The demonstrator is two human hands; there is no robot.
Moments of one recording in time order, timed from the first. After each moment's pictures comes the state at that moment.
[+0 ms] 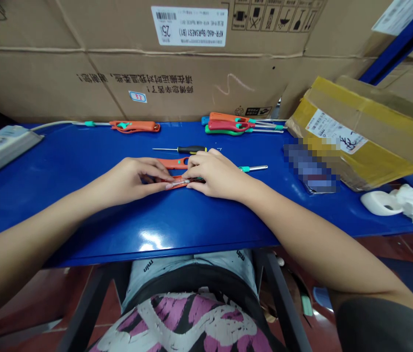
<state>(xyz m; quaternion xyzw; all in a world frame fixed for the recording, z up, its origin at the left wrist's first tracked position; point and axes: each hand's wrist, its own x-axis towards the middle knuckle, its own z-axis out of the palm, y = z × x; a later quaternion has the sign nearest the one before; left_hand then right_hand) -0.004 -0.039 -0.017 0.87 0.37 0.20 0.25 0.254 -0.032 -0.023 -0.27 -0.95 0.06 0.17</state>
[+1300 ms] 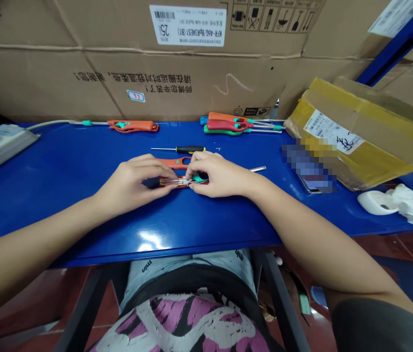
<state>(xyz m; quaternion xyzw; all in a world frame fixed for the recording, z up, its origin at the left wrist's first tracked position) 0.009 -0.050 -0.021 0.91 0.29 0.28 0.10 0.260 -0.033 -0.016 -0.31 -0.91 0.22 0.17</state>
